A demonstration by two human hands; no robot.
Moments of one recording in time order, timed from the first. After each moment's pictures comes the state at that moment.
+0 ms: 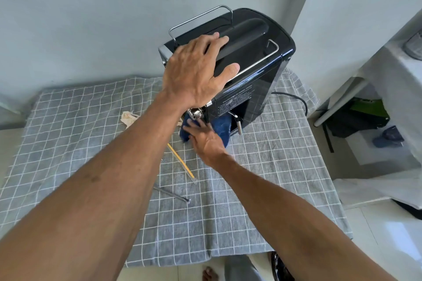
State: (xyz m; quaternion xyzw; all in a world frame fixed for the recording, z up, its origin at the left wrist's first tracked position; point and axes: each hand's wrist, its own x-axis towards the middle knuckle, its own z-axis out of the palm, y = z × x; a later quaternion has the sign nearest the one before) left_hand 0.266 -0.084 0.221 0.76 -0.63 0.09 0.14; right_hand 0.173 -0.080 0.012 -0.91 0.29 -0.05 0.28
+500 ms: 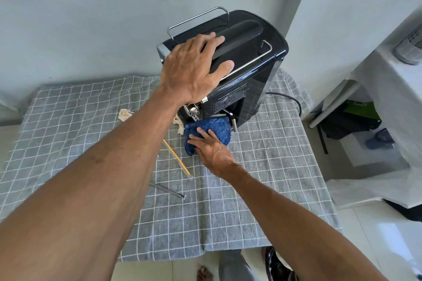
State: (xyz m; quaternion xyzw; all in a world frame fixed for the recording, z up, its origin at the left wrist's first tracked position) left_hand 0.267 -0.085 0.221 0.76 -0.63 0.09 0.13; right_hand 0.118 -0.073 0.015 -0.94 0.21 -0.01 0.27
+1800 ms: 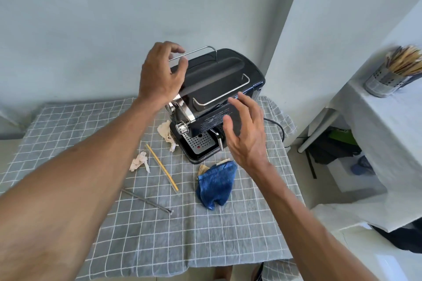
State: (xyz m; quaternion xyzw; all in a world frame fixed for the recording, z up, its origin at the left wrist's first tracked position) left_hand 0.292 -0.077 0.250 0.75 -0.49 0.09 0.45; right_hand 0.056 -0.119 0.171 -0.82 0.32 -0.43 0.20
